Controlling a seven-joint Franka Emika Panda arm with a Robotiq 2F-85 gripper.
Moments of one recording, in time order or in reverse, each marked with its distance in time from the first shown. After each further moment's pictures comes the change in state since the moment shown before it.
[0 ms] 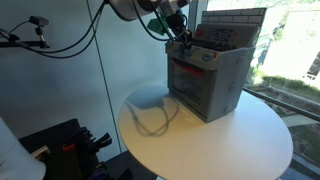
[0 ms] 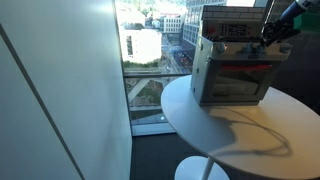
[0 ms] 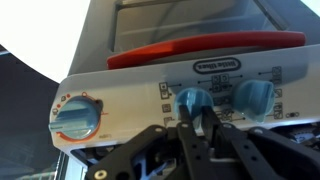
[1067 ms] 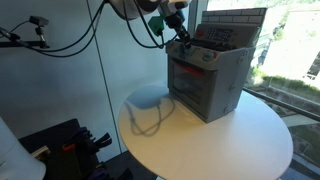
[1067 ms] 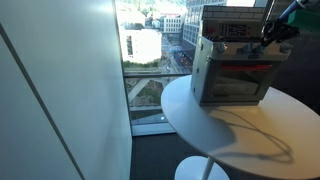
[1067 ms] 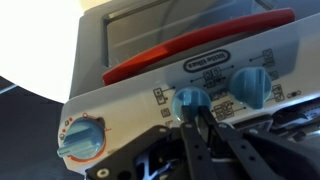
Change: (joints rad) arm 0.004 -0.001 -0.004 0.001 0.028 0.001 0.182
